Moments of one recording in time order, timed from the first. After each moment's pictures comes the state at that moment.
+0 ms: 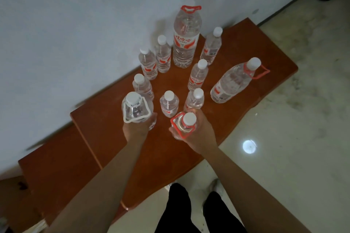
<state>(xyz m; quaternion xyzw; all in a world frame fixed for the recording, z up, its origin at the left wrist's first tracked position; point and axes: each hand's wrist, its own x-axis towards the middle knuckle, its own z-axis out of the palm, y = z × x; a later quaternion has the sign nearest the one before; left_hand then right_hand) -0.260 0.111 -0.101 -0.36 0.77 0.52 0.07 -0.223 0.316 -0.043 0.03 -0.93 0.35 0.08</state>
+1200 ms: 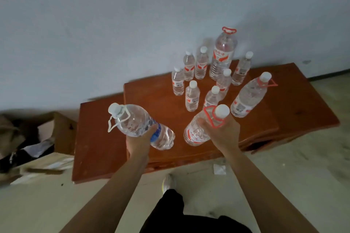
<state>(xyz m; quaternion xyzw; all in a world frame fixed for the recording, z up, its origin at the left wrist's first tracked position) -0.056 0.165 -0.002 -0.54 0.55 0.62 -0.10 -0.151 0.390 0.028 0.03 -0.88 0.46 0.05</state>
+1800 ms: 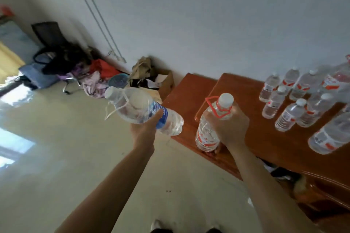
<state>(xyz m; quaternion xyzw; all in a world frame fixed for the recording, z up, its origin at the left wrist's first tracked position) 0.247 0.318 0.144 -0.58 0.40 0.53 -0.48 0.042 0.407 0.124 0.36 -0.77 0.53 -0.07</state>
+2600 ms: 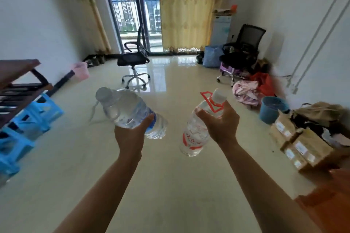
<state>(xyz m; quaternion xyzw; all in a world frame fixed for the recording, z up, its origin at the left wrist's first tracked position) 0.963 0.540 0.192 -0.62 0.19 0.15 -0.74 0.769 0.402 0.214 0.69 -0.42 0.49 -0.32</state>
